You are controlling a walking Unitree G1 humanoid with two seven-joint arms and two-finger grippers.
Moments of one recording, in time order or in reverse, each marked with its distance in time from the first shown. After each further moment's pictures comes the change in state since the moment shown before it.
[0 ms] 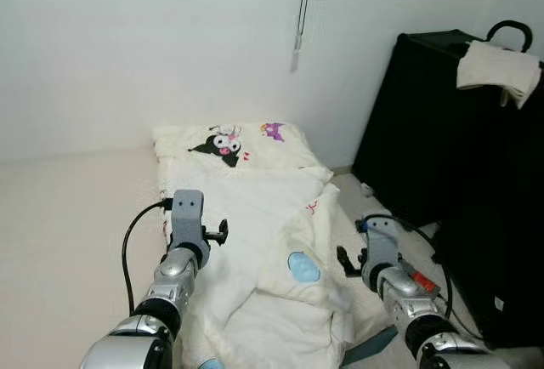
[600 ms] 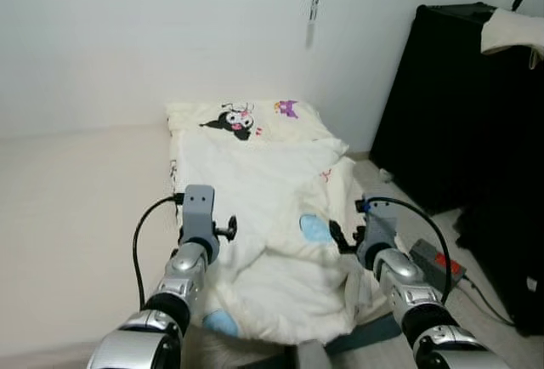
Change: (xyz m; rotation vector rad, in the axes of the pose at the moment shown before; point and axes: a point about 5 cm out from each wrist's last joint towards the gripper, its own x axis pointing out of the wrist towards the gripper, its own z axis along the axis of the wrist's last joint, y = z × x) left arm 0.005 -0.018 0.011 0.012 -0.025 -0.021; right arm 0.002 0.013 0.035 0.035 -0.187 0.111
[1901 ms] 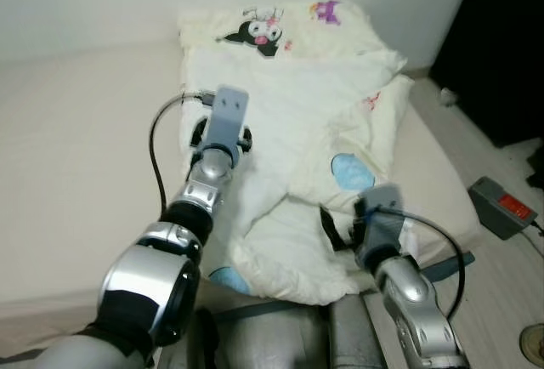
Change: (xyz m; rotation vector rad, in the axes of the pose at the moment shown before) left arm 0.034 -0.025 0.166 0.255 -0.304 0.168; right arm -0.059 0.012 0.022 -0.351 -0.106 -0.058
